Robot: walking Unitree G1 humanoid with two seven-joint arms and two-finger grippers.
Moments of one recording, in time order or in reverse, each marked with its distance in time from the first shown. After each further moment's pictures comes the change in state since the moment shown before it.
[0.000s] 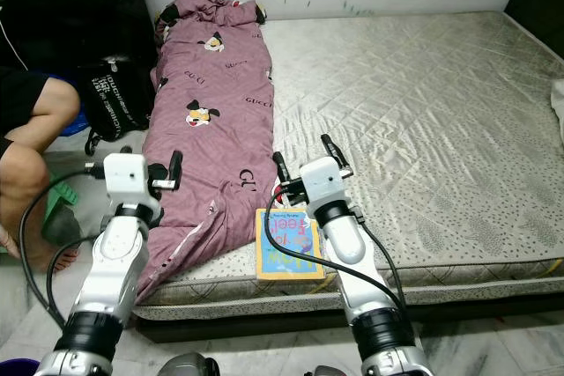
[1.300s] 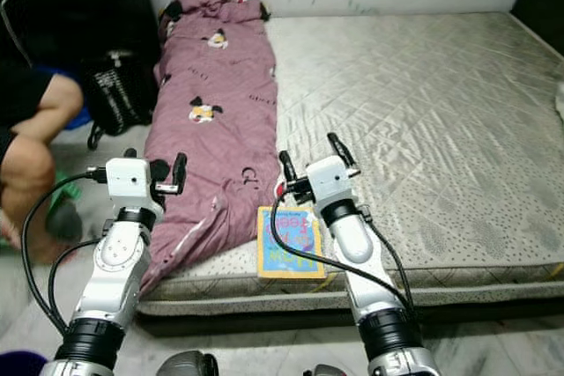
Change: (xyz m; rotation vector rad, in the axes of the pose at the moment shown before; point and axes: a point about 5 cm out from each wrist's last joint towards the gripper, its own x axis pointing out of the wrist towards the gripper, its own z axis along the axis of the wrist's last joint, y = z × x) left arm -0.004 -0.006 0.004 -0.018 -0.012 -0.029; right arm -0.002 -0.008 -0.001 -0.027 0.012 -0.003
